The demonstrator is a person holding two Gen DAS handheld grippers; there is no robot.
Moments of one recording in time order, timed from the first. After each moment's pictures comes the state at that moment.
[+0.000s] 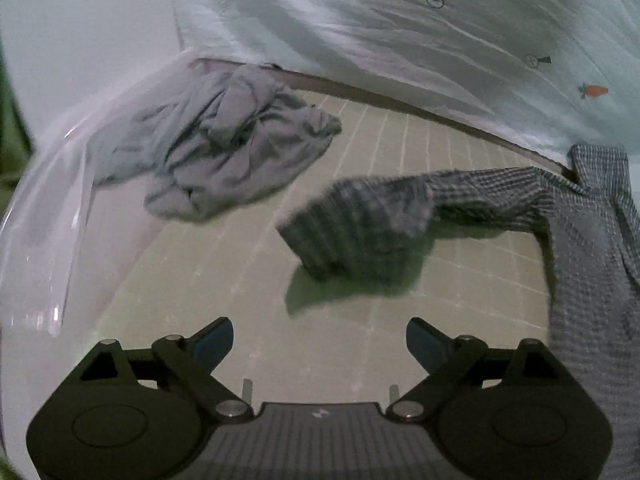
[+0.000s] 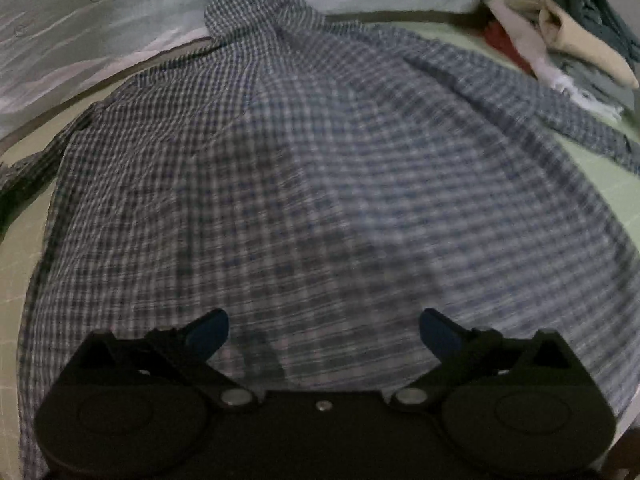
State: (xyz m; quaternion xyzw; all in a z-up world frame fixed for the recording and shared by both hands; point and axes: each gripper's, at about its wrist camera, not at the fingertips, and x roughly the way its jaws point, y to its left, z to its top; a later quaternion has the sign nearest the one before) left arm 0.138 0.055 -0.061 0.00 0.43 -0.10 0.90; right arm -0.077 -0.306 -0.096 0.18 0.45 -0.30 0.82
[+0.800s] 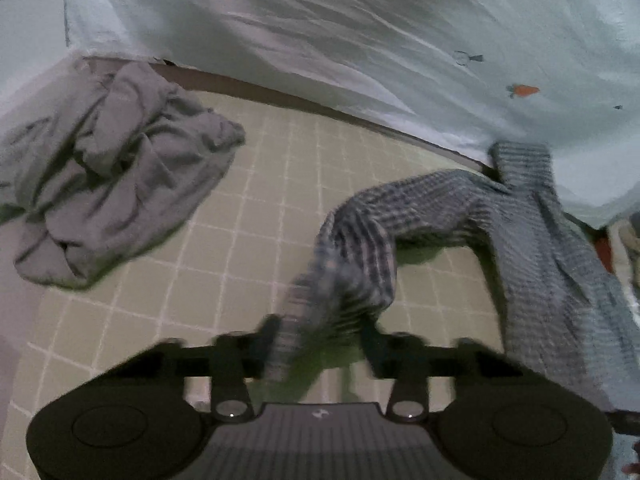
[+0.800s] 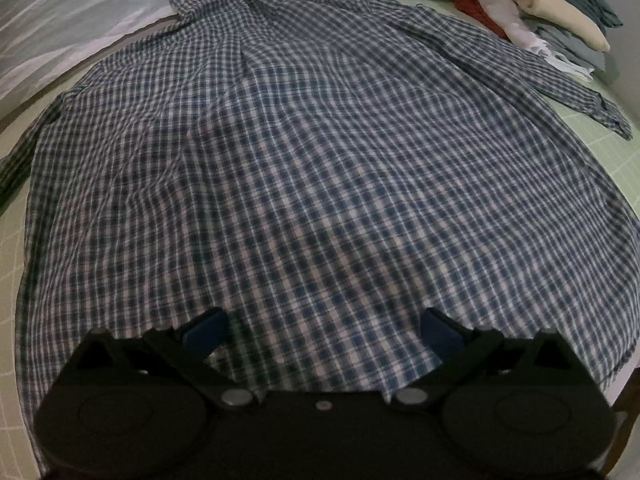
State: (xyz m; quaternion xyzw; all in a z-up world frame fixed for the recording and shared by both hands) left arm 0.201 0.056 -0.084 -0.05 0.43 -0.28 0.86; right arm -0.055 -0.288 -0.103 0.21 0.47 -0.35 0.78
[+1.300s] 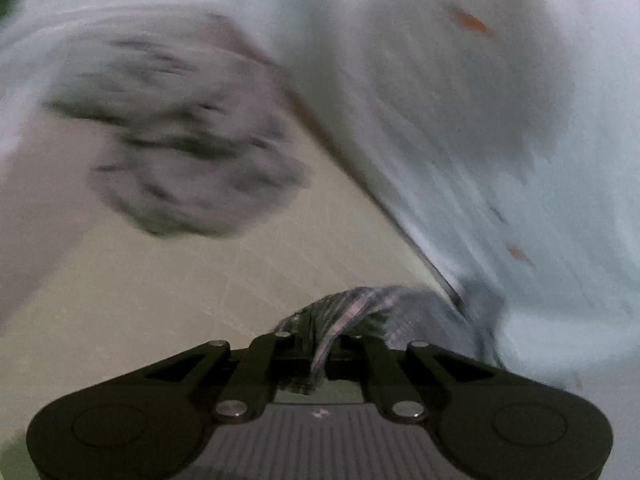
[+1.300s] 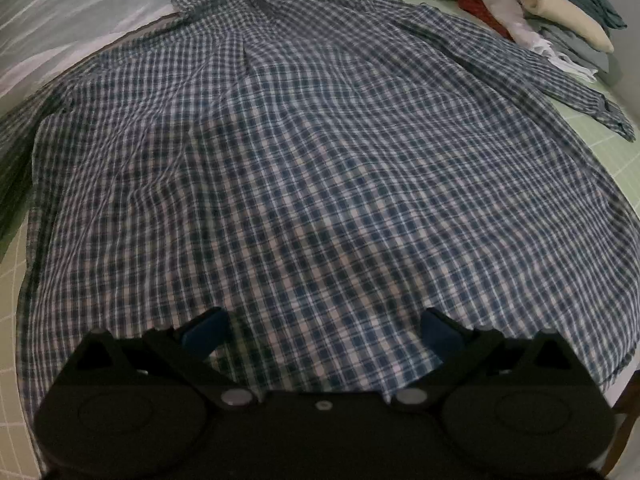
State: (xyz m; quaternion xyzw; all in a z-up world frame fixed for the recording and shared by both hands) left arm 0.201 0.173 -0.066 -0.32 0.43 -0.16 0.83; right arm -0.054 -0.287 -0.103 0.21 0.47 -0.35 0.78
